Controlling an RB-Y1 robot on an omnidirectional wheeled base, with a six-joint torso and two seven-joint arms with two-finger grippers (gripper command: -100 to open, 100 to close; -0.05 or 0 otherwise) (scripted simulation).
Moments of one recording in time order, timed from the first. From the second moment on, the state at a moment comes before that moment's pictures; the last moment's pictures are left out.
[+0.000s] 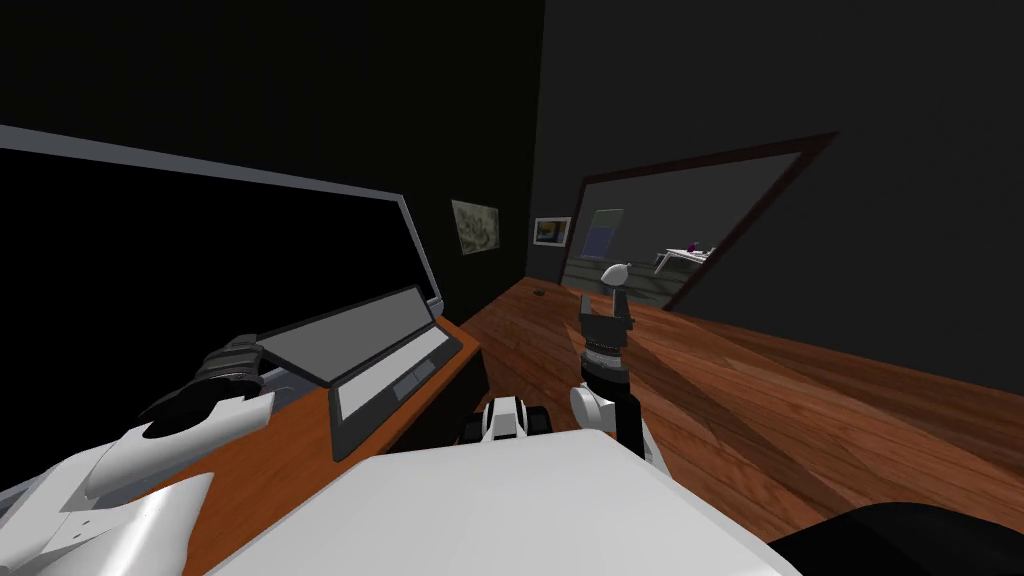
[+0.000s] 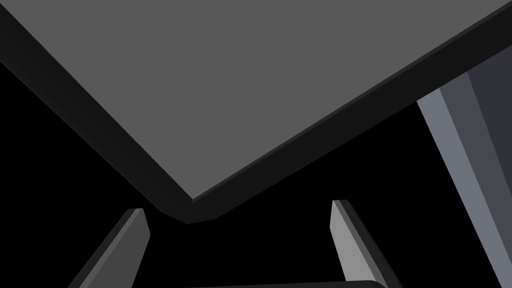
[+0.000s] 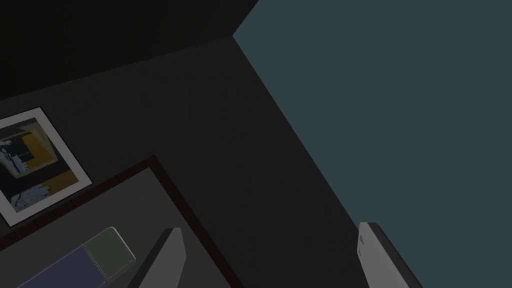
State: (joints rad) left arm 0.11 0.49 0.79 -1.61 -0.11 0.35 -0.05; right arm 0.50 0.04 0.06 -2.29 -0.06 -0.64 -0.09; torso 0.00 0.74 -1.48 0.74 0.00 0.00
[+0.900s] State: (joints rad) left arm 0.11 0.49 0.80 -1.61 -0.12 0.34 -0.05; right arm 0.50 0.04 0.06 -2.29 -0.06 -0.64 -0.09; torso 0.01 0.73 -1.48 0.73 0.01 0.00
